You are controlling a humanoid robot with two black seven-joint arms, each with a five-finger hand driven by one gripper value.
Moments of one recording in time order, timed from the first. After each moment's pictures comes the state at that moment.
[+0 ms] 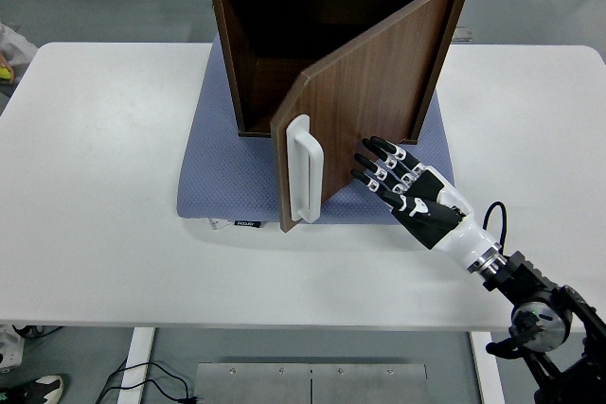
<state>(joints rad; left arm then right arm) 0.16 0.00 -0.17 -0.19 0.09 0.11 -0.04 0.17 -0.05 1.19 1.22 -0.61 0.61 0.10</state>
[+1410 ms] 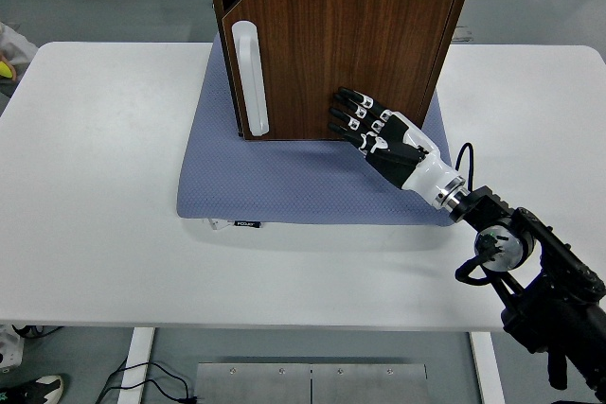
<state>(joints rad) 0.16 0.00 -0.17 -0.19 0.09 0.11 -0.04 0.50 0.00 1.12 0.92 -0.60 0.52 0.11</state>
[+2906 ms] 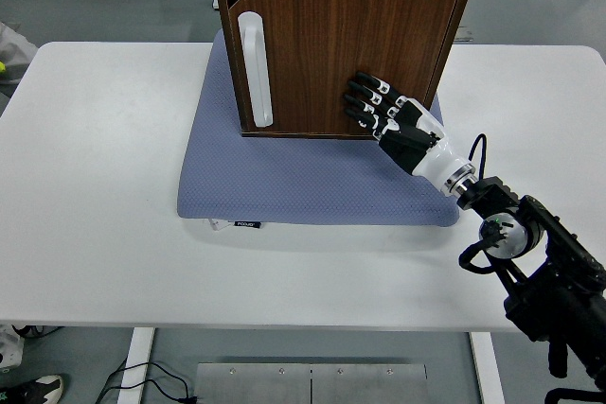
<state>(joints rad) 0.16 0.00 -0.17 -0.19 0.09 0.11 -0.04 0.52 0.00 1.15 0.89 -0.59 0.49 0.10</state>
